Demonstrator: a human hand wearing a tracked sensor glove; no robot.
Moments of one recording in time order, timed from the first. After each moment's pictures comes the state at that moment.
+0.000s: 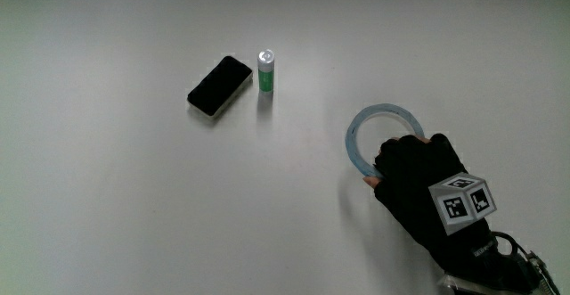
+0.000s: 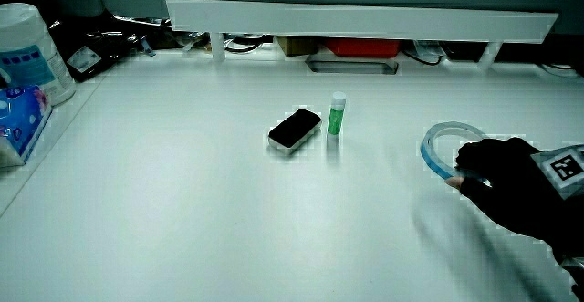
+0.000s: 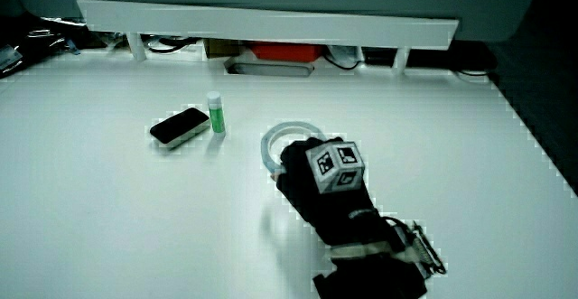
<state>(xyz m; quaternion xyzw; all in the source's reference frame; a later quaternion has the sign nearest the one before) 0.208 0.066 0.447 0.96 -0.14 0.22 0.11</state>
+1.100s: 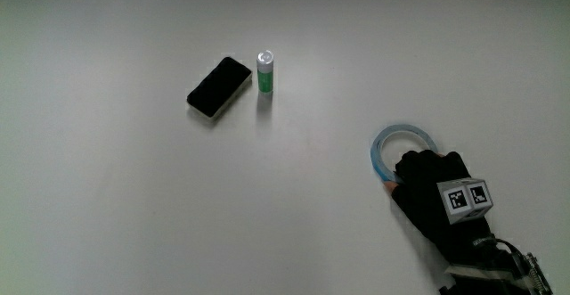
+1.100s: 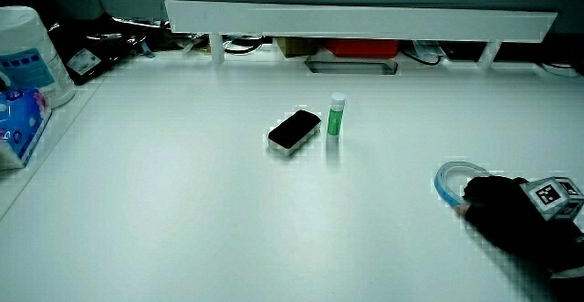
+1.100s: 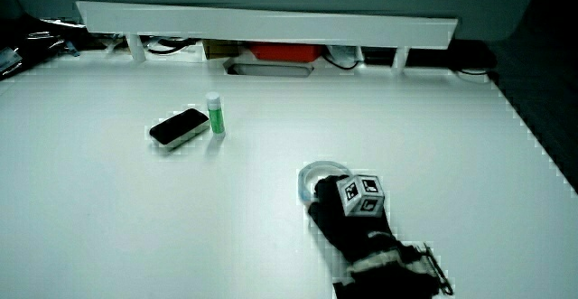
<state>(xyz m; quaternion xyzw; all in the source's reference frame) 0.237 0.069 0.511 0.96 -0.09 0.19 0.18</state>
